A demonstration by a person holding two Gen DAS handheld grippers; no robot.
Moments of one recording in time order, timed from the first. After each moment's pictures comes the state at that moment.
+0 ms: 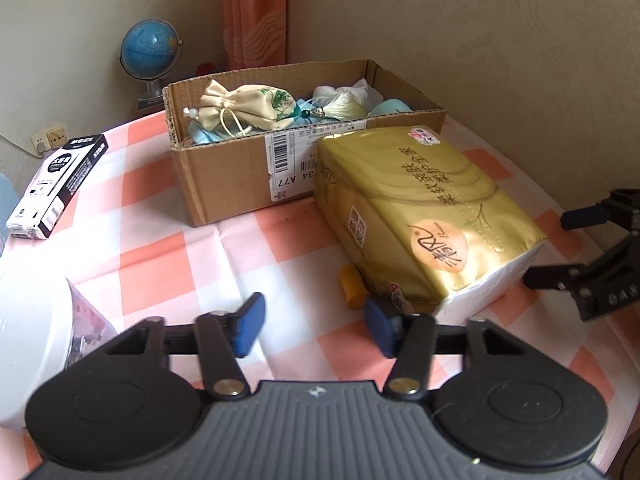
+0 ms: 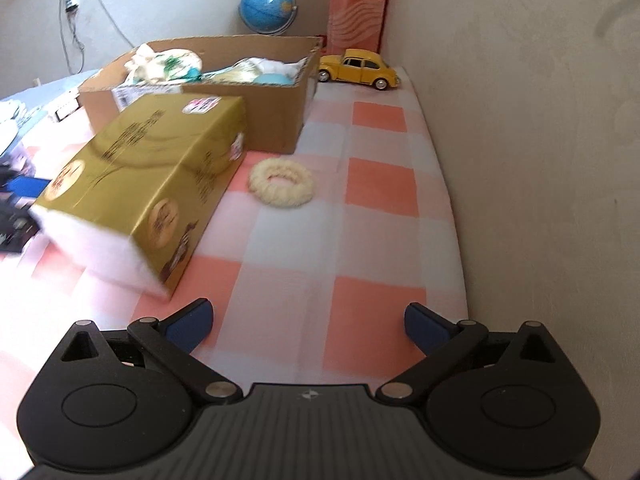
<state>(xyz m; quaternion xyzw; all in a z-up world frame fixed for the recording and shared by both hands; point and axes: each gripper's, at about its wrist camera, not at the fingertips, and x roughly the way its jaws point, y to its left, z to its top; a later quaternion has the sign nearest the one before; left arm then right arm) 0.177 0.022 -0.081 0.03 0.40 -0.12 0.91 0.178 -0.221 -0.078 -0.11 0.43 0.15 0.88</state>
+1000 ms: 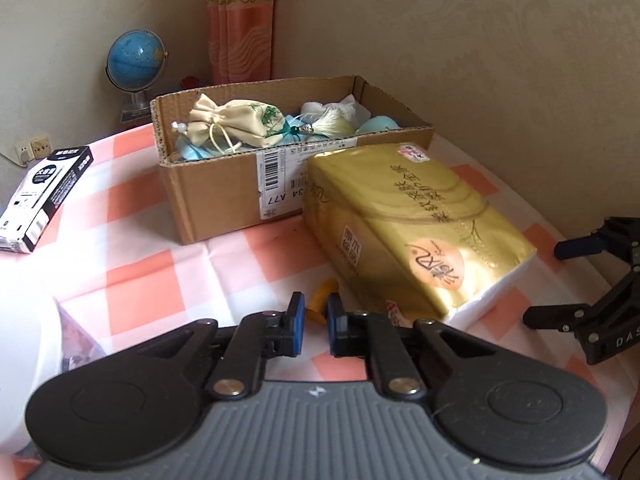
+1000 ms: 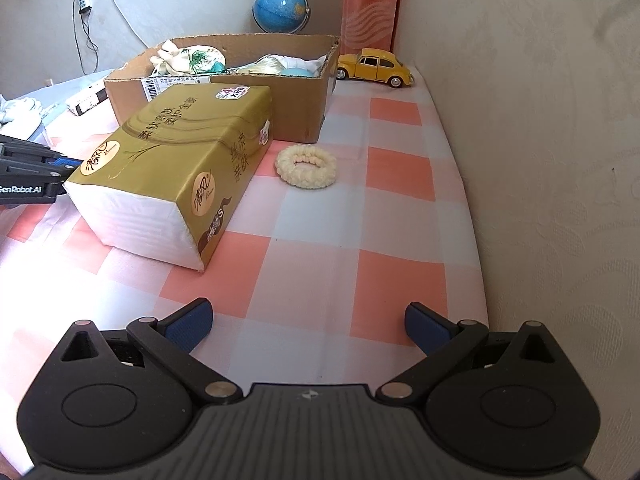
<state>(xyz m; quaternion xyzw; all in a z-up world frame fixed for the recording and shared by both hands) 0.178 0.028 -0.079 0.01 0.38 -0.14 0.91 0.158 -0.221 -0.077 -0.11 0.43 0.17 0.88</state>
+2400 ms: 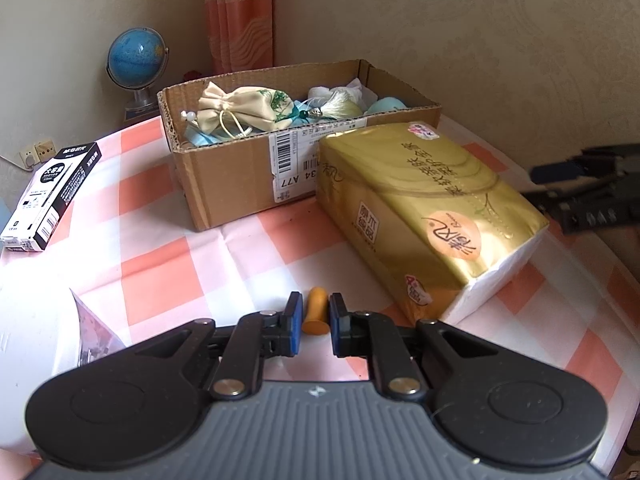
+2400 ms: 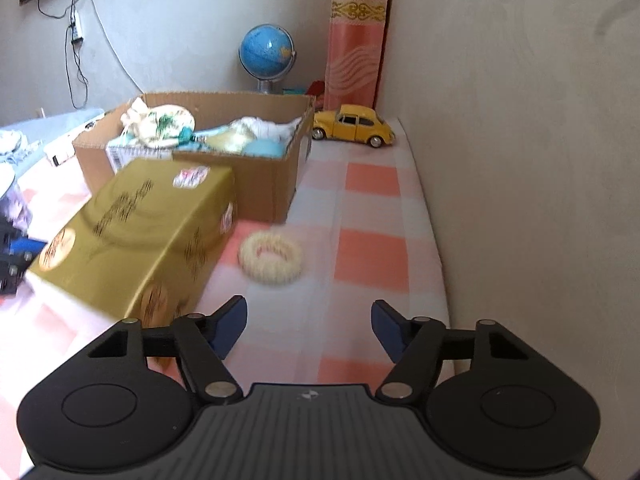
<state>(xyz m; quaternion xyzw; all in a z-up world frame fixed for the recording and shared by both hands) 0.178 0.030 -0.085 0.04 0.40 -0.14 0.91 0.207 -0.220 -0.063 -0.09 0.37 0.16 0.91</state>
